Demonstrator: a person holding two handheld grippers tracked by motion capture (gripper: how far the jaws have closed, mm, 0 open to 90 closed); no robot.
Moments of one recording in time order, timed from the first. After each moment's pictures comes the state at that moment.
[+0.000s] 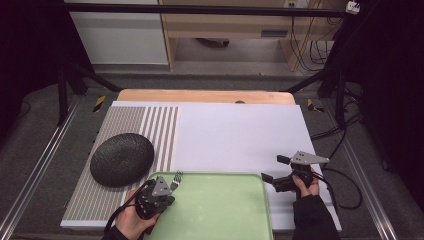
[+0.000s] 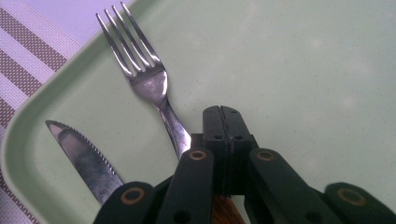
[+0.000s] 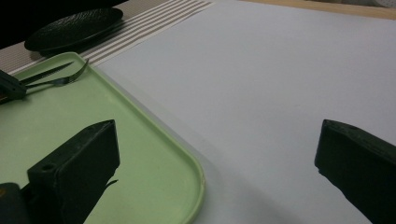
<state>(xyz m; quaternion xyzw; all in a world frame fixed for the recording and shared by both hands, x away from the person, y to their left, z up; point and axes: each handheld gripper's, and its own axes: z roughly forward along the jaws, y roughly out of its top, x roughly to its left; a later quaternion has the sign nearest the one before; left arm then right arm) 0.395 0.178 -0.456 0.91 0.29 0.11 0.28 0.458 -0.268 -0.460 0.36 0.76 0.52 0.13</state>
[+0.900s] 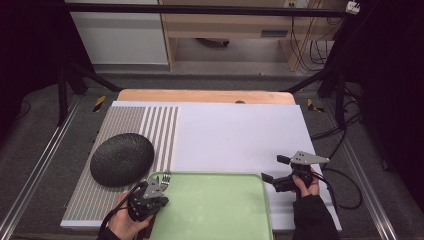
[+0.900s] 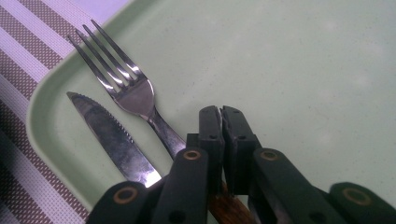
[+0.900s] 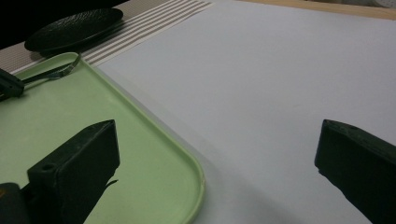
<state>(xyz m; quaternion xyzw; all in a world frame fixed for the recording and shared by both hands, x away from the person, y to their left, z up) 0.389 0.195 -0.456 0.90 0.30 0.12 0.29 0.458 -0.268 -0.460 0.36 0.76 0.52 0.13</state>
